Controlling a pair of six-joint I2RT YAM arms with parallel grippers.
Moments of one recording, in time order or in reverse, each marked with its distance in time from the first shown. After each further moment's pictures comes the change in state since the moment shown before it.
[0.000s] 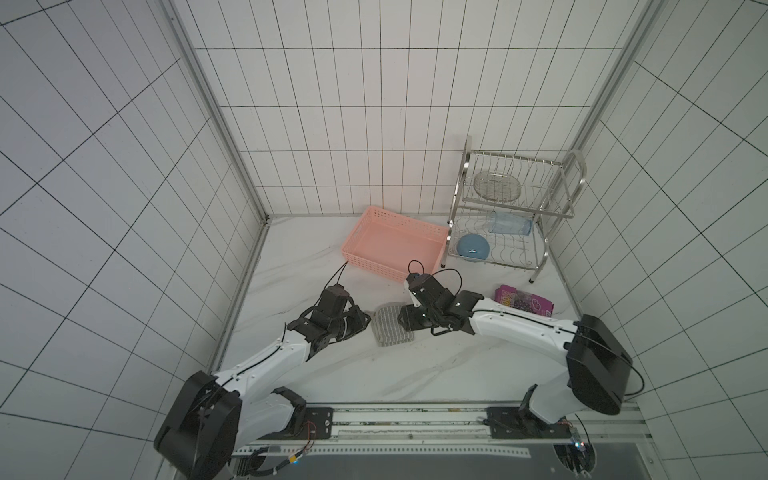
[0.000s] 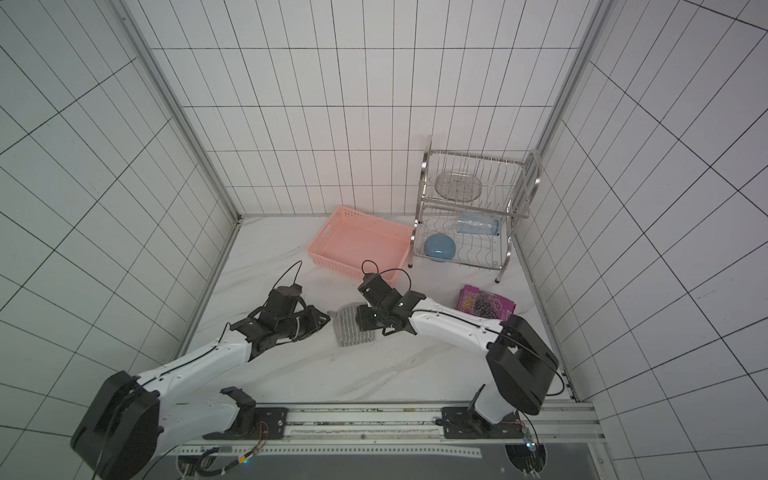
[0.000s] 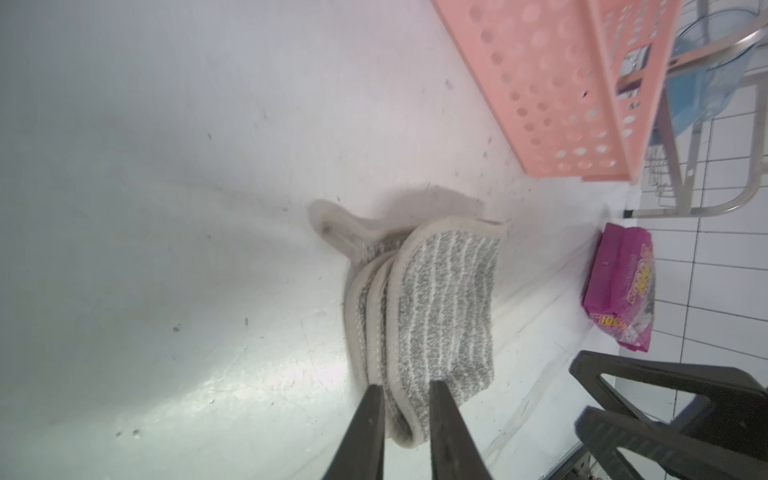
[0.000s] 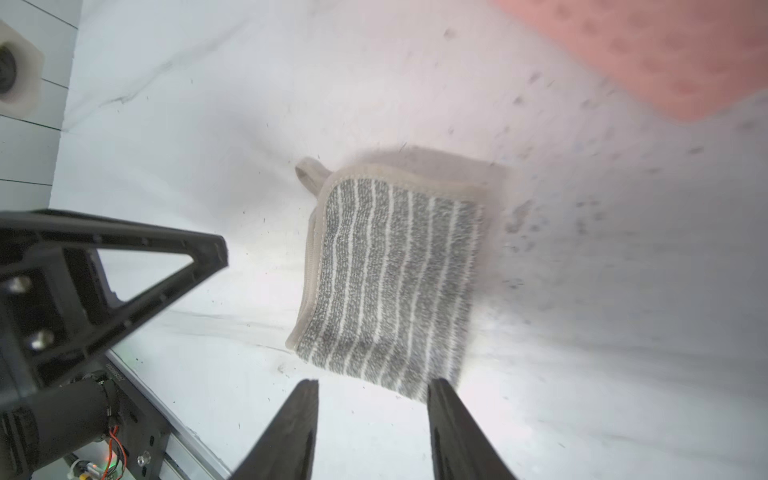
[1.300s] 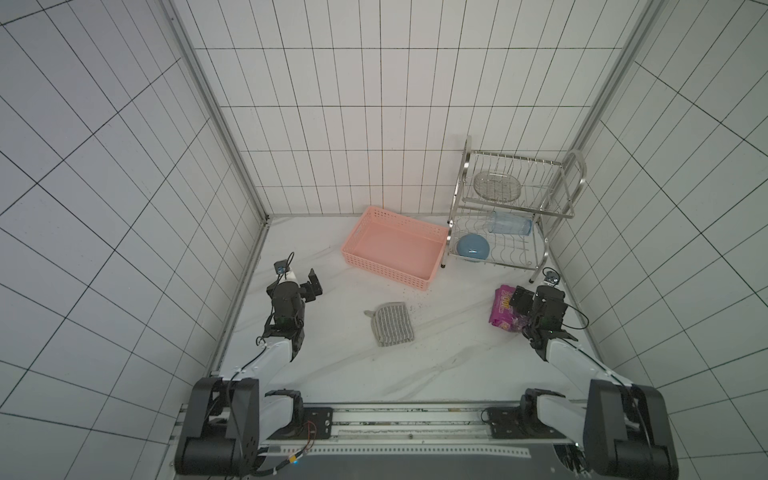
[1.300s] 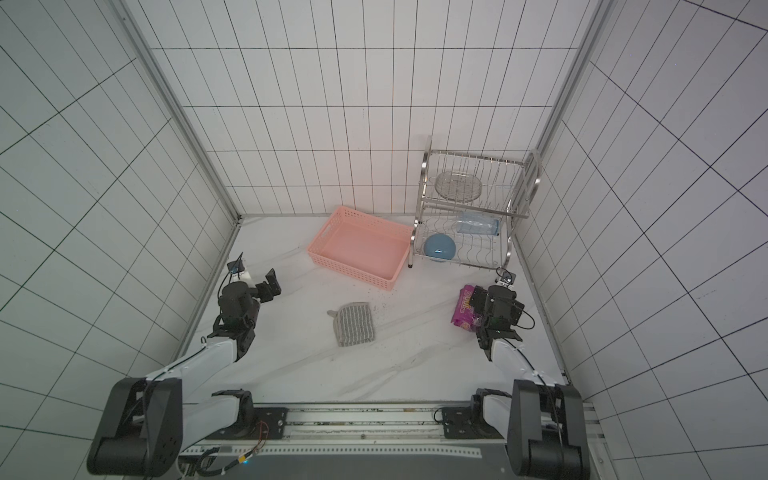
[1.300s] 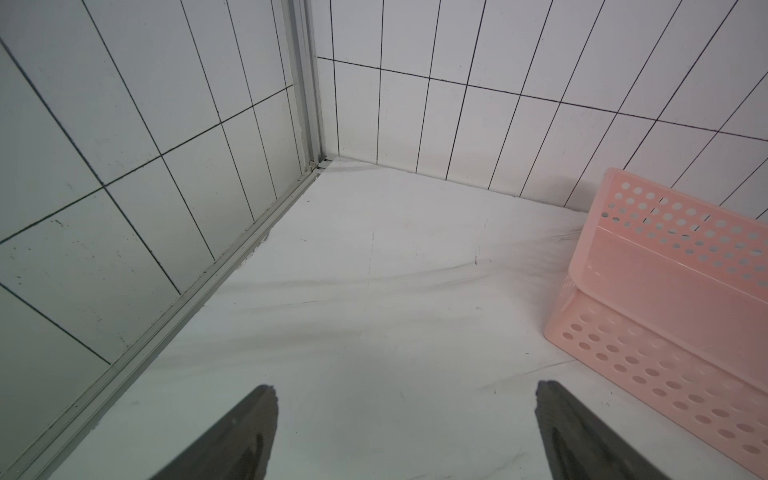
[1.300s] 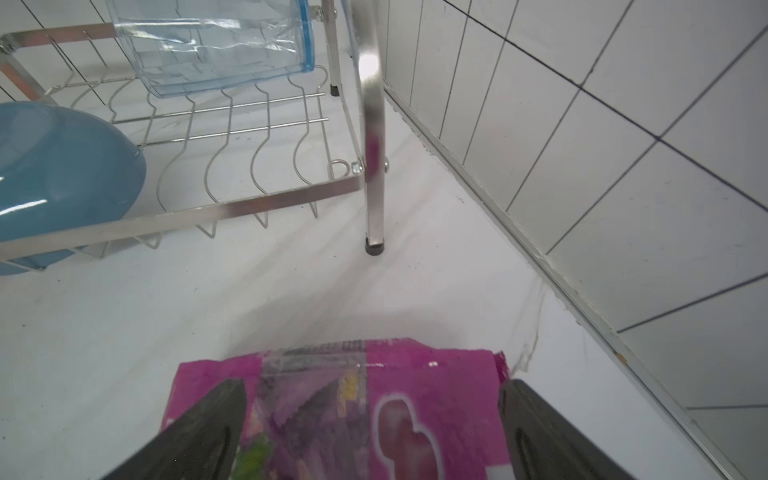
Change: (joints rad) left arm 0.452 0.105 -0.180 0.784 -0.450 0.724; right arm -0.990 -0.302 -0.683 0.814 0.302 -0.451
